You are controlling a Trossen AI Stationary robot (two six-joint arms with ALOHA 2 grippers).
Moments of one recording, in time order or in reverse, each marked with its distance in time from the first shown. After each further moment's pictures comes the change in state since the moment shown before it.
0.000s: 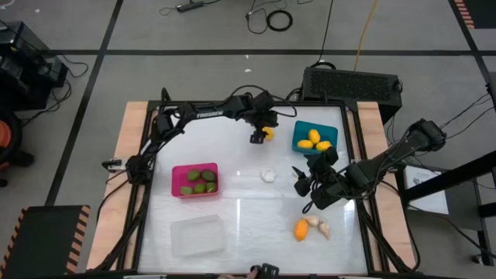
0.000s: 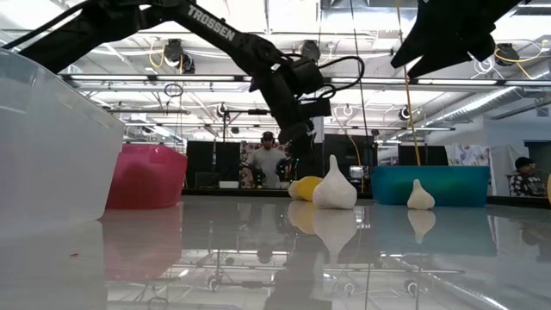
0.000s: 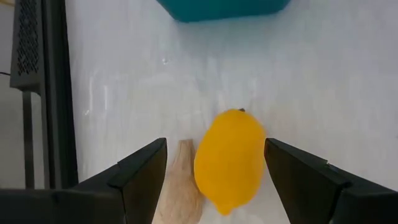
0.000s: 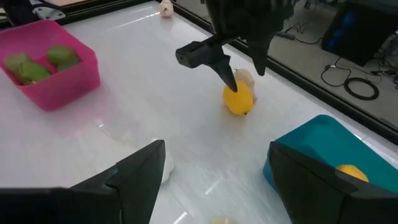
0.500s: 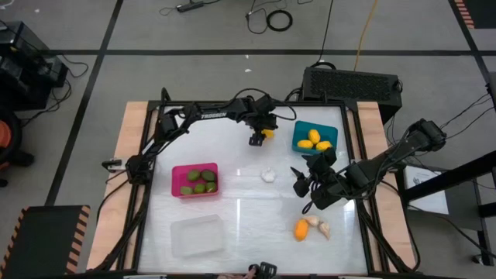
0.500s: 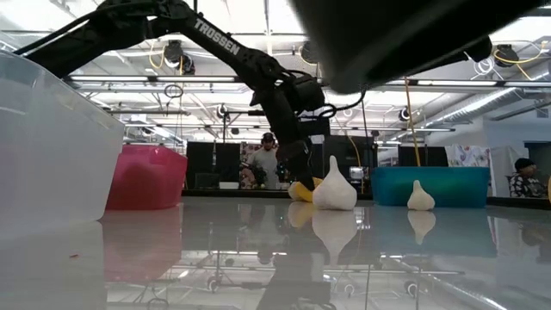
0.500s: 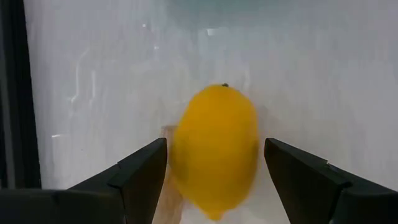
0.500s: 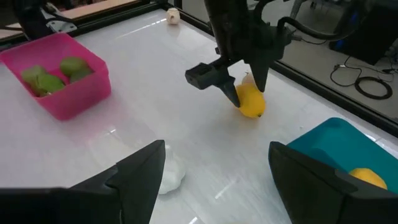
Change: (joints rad) left arm 0.006 0.059 0.000 -0.010 -0.002 -0.005; right arm 0.001 0.000 0.000 0.056 0.001 -0.008
